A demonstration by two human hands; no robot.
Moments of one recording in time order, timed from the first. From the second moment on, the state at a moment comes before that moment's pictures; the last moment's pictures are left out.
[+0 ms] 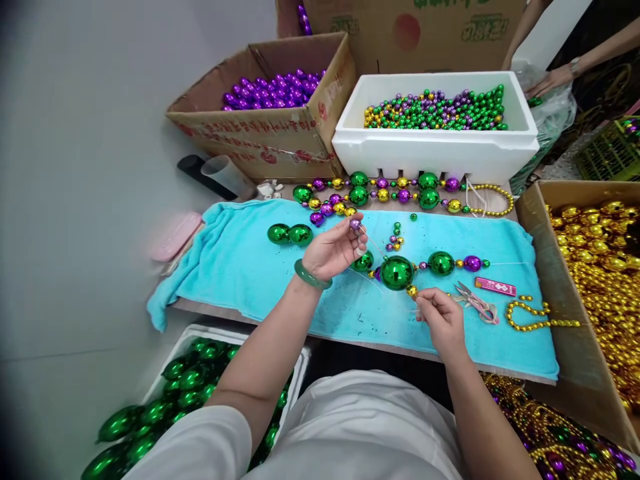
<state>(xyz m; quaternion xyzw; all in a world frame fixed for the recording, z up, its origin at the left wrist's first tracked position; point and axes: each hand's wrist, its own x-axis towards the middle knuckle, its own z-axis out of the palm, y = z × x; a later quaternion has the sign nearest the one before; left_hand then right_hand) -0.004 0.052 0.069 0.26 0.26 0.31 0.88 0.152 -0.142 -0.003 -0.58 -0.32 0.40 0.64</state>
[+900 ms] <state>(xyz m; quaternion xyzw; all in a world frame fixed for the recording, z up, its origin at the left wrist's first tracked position) -0.017 0.047 0.064 0.28 0.27 0.37 0.84 0.142 -0.143 -0.002 -0.59 -0.33 0.41 0.61</state>
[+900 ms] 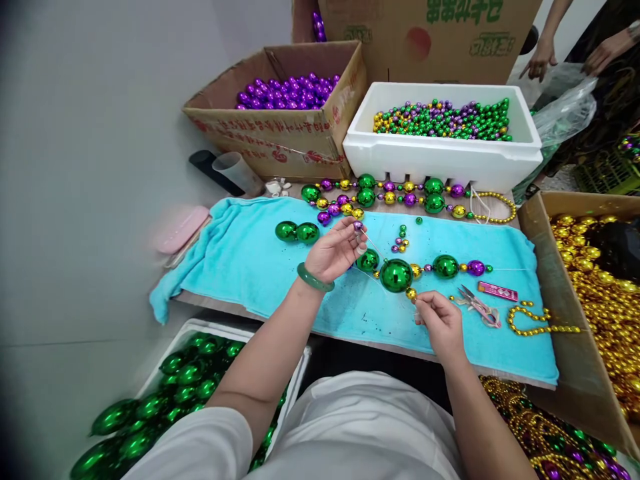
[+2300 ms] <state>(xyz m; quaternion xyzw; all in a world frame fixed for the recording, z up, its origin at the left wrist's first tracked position) 0.001 0.010 0.071 0.63 0.31 0.29 0.65 0.154 -0.137 0.004 -0.70 -0.39 0.35 0.48</state>
